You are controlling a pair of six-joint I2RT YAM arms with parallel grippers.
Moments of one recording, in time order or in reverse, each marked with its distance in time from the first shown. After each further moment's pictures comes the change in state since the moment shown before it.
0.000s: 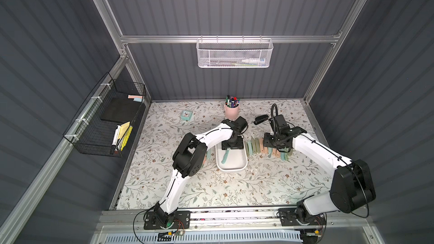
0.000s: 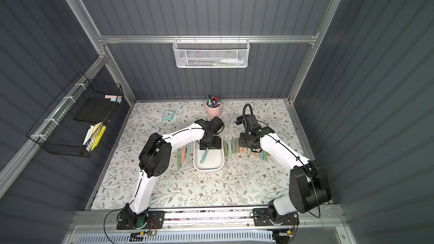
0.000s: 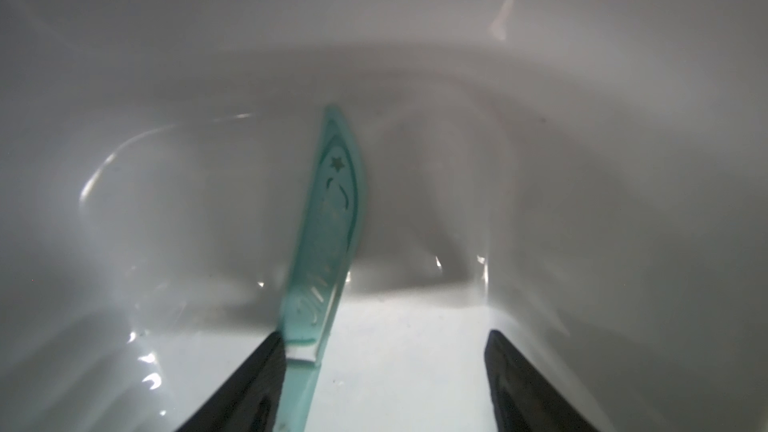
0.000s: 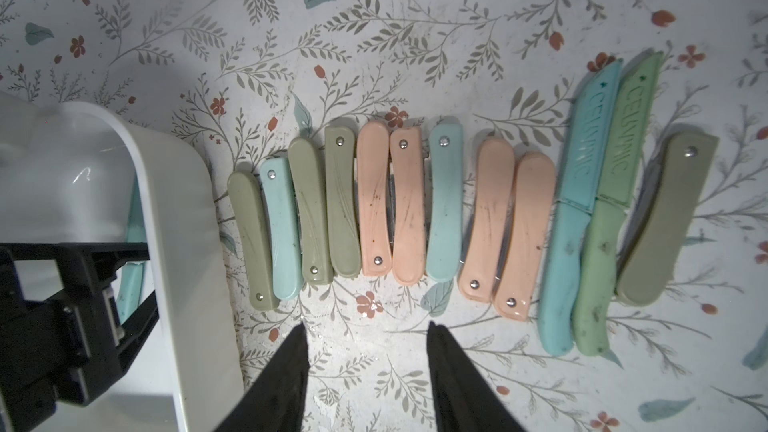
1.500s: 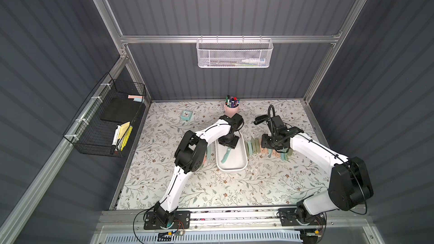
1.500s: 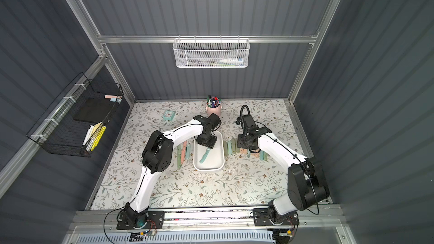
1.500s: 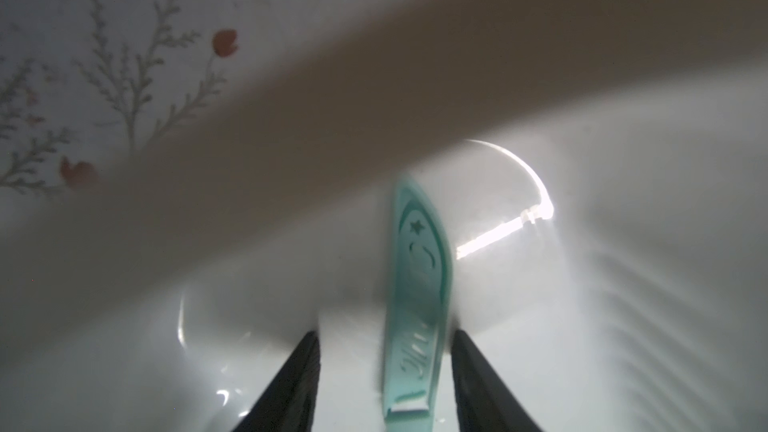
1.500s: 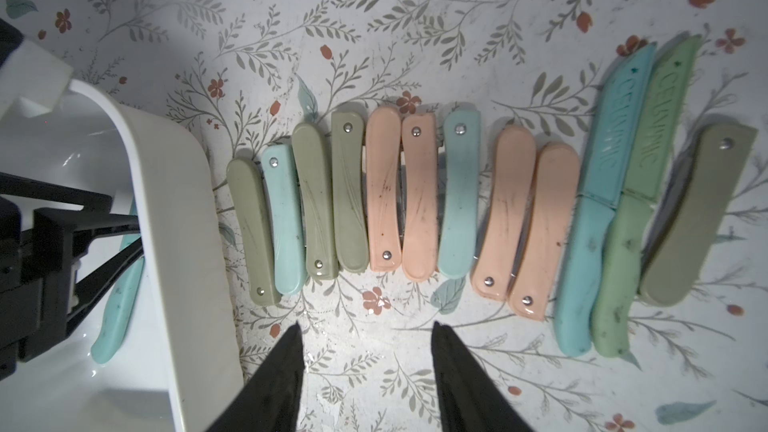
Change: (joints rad) left arm 0.054 0.082 0.110 -0.108 -0.024 0.426; right arm 0.023 0.026 0.000 0.000 0.000 0.006
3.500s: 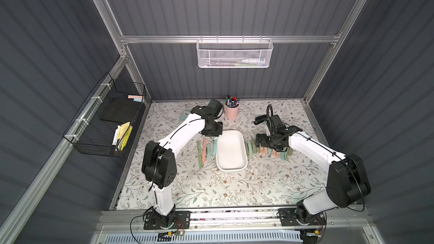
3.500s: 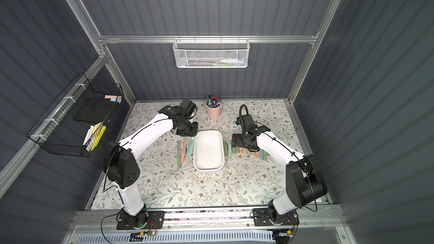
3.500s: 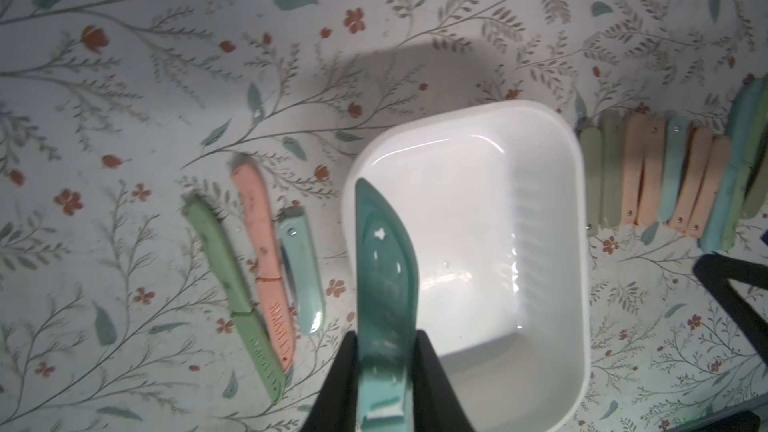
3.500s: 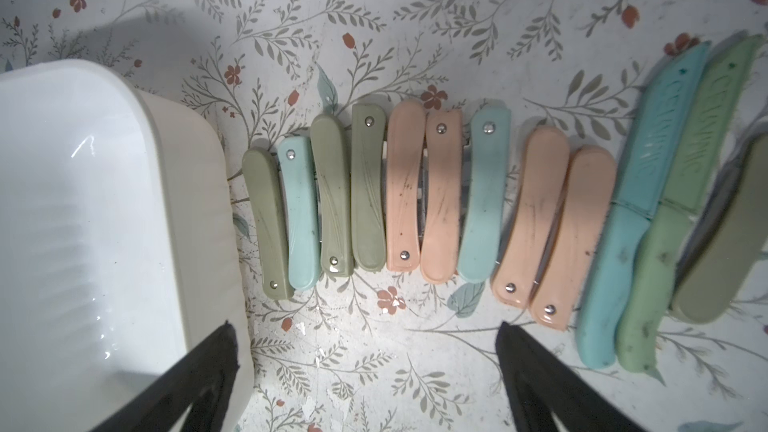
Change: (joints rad) left arm 0.209 -0.493 -0.278 -0.005 0.060 -0.164; right arm 0.002 0.031 0.023 -0.007 -0.046 -0.027
